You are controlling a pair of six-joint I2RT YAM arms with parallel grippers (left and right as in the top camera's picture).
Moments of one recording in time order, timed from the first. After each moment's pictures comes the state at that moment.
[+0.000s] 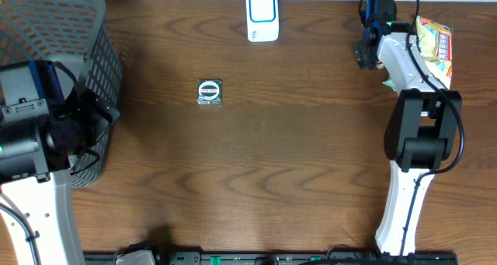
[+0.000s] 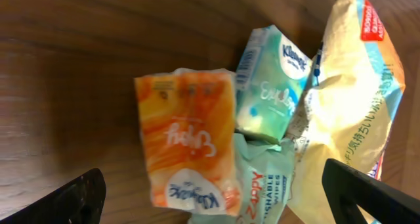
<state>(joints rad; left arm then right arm) 0.25 1.23 1.56 -1.45 -0.06 -0.64 0.01 2.35 1.95 -0.70 0.48 -0.30</state>
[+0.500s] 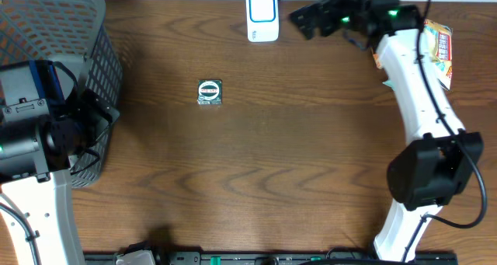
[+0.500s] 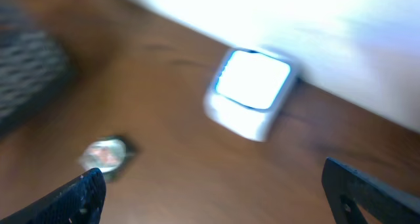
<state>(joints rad) 0.25 1.23 1.56 -1.45 -0.06 -0.64 0.17 2.02 1.95 -0.65 -0.58 -0.19</state>
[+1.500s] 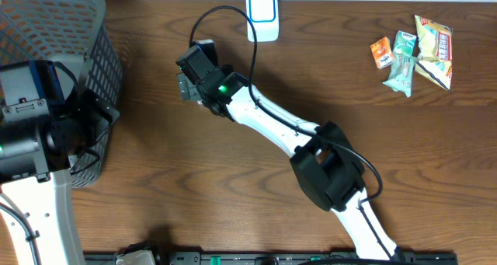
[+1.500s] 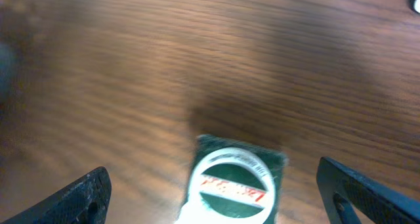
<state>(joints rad) 0.25 1.23 1.56 -1.45 -0.06 -0.64 0.80 2.36 1.95 -0.45 0.26 0.51</state>
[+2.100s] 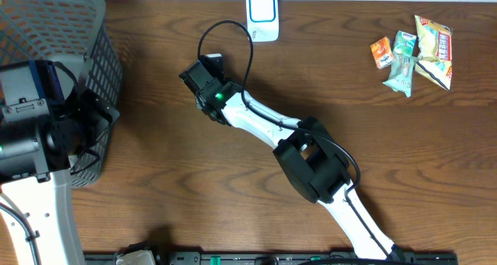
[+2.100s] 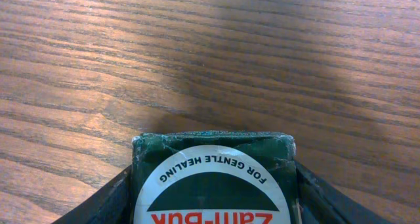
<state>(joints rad) 0.25 1.23 1.56 -1.45 -0.06 -0.64 0.80 2.48 1.95 -0.44 0.35 0.57</state>
